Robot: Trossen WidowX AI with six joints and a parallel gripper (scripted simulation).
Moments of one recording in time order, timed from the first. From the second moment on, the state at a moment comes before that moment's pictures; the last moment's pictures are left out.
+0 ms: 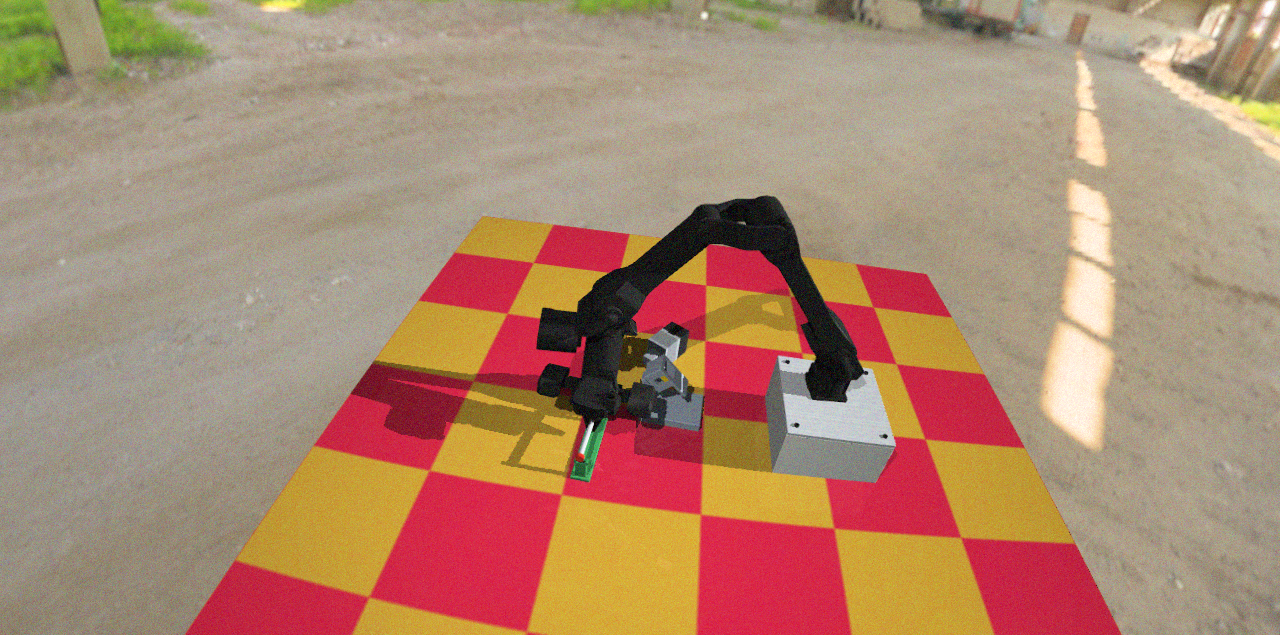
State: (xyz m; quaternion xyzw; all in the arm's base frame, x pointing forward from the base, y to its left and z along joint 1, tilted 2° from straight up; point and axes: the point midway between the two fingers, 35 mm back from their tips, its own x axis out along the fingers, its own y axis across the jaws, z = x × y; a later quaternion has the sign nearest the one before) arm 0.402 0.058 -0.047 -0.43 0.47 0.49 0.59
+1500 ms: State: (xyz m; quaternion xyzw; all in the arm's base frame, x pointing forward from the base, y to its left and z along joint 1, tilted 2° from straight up) arm 0.398 0.057 -0.004 -0.43 0.47 0.49 0.59
